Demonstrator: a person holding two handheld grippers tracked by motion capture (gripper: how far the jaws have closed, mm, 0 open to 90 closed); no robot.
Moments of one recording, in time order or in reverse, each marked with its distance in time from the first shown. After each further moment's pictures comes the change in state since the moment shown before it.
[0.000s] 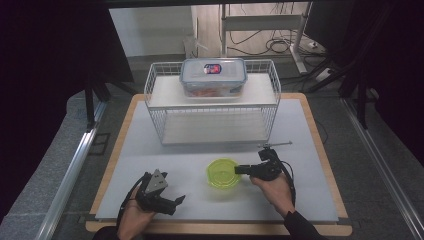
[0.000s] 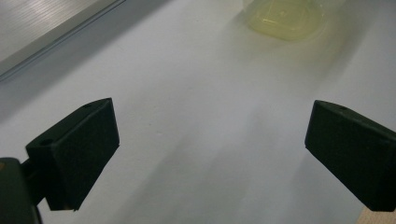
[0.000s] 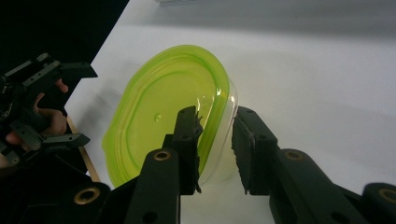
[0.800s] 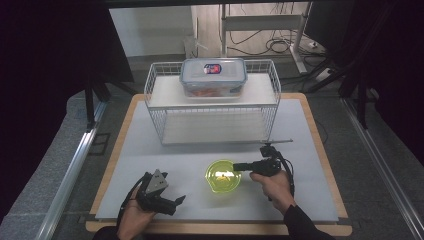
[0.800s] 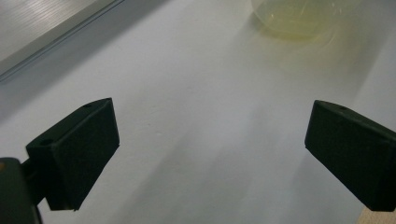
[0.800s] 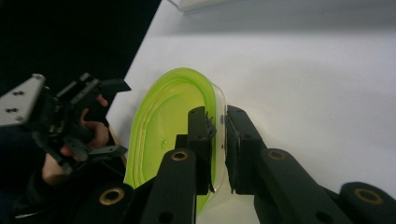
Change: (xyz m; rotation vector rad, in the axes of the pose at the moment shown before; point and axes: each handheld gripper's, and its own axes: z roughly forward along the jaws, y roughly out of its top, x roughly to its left) left arm -0.001 0.000 0.000 0.000 0.001 0.002; right arm -0.009 0.008 0.000 0.003 0.144 0.114
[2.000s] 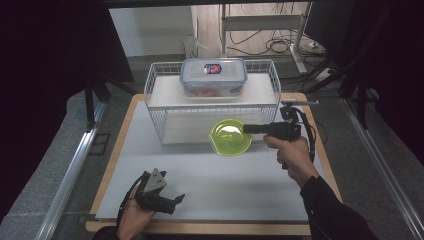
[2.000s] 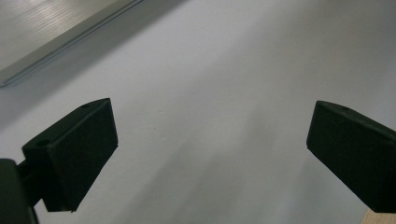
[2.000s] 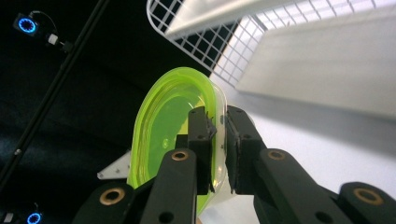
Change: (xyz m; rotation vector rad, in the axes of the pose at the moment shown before) left arm 0.003 0.000 -0.002 -0.023 0.008 -0.010; right arm 0.073 0.082 -0.080 -0.141 0.090 -0.022
